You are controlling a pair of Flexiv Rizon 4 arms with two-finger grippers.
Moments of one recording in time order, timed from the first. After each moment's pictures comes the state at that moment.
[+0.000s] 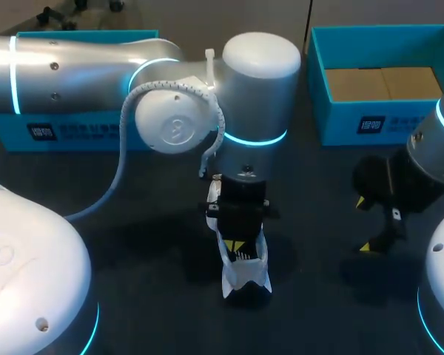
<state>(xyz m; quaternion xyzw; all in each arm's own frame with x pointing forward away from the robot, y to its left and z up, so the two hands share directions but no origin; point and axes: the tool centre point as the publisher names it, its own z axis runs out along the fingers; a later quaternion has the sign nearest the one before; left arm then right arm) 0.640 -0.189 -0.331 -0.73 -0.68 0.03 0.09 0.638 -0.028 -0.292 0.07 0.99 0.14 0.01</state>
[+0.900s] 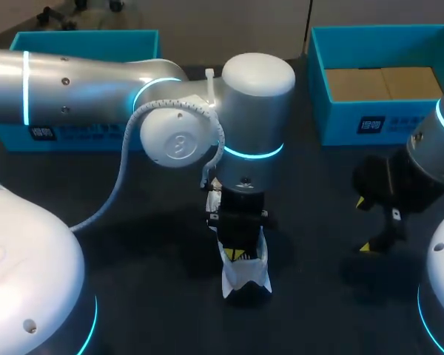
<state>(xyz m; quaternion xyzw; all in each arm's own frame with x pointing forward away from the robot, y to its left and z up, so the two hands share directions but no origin) 0.644 -0.191 -0.369 -0.74 -0.67 0.04 0.09 0.638 -0.028 -0.292 0.07 0.99 0.14 0.01</state>
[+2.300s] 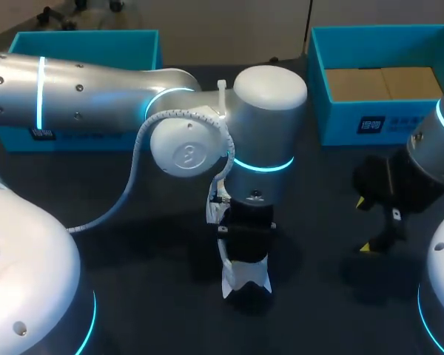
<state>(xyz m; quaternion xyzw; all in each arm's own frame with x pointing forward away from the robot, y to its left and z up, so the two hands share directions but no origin) 0.619 -0.201 -0.377 -0.74 -0.67 0.04 0.11 0.637 -0.028 -0.292 0.07 0.99 0.14 0.01</state>
